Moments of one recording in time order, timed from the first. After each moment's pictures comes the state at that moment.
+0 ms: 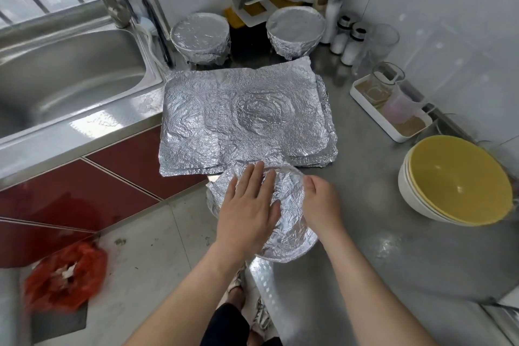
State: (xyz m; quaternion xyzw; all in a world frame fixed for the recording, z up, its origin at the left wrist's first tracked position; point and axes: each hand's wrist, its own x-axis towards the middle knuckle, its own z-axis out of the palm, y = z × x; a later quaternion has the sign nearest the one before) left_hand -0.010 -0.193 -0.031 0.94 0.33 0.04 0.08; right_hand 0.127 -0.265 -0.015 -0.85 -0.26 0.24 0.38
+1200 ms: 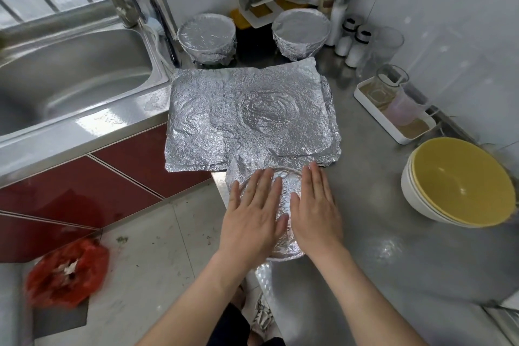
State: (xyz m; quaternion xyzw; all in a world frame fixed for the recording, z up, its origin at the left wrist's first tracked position) left_hand -0.021 -0.209 -0.023 0.95 0.31 0.01 0.06; right_hand 0.103 -0.280 -0.032 -0.88 -0.44 0.09 0.17
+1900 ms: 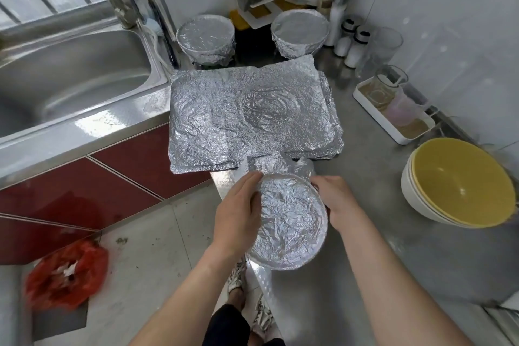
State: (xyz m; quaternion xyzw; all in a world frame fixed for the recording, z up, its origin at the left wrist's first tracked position) left_hand -0.024 -0.187 -0.019 0.84 0.42 0.16 0.31; right_hand 0.157 -0.256 -0.014 -0.75 -0.02 0.45 0.48
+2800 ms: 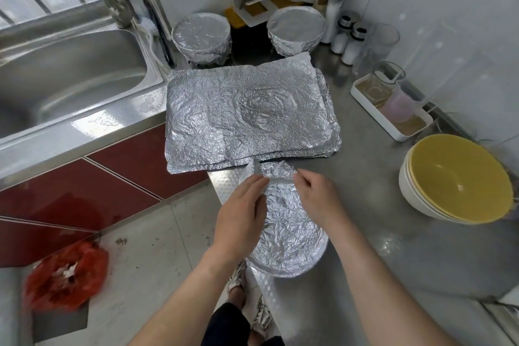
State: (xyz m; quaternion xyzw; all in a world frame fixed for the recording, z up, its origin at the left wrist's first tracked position) left_hand -0.024 -0.195 -0.022 0.86 0.38 0.15 0.30; right_hand 0.138 -0.263 -0.006 -0.81 -0.37 0.31 0.34
